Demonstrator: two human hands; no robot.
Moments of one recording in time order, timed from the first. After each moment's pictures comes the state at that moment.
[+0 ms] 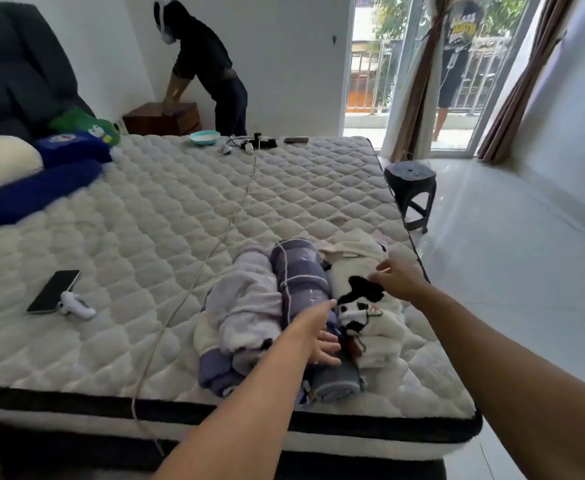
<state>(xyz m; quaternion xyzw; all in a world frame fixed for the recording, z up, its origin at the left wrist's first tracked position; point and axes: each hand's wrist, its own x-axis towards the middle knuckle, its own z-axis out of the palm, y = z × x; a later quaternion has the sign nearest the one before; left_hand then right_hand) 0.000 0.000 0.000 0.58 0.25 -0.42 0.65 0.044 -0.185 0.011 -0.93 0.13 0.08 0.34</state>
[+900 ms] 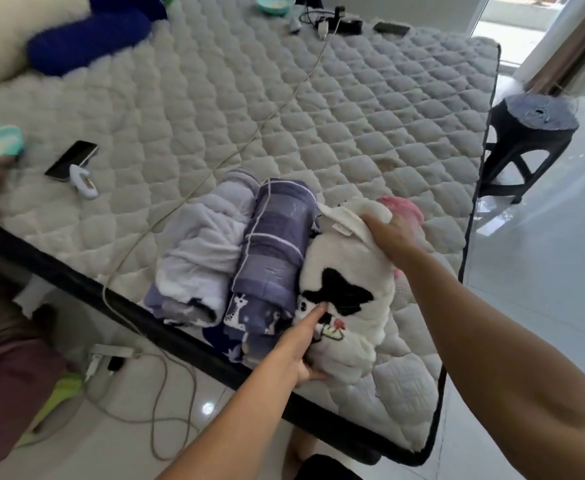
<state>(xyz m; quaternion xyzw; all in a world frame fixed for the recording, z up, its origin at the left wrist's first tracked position) 0.029 -0.117 -0.108 0.39 0.47 -0.30 0.73 0.210 -0.245 -0.060 -0.86 0.17 0.17 0.45</state>
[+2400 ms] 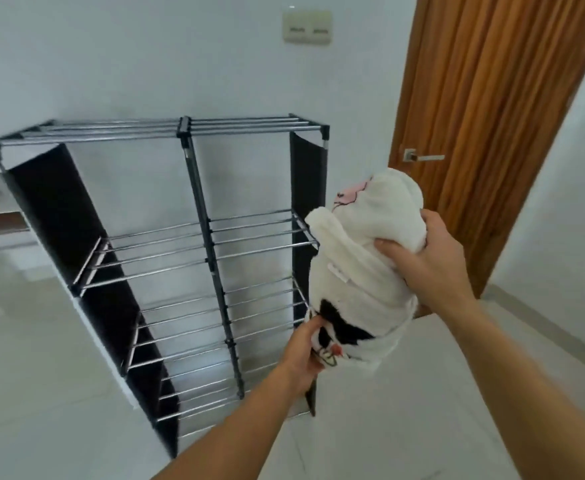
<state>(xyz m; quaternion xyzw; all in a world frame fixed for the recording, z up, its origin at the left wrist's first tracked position) -0.792 0.164 0.035 0.01 0.52 0.74 0.42 -0.688 0.290 0.192 -0.23 -0.82 0.37 0.37</state>
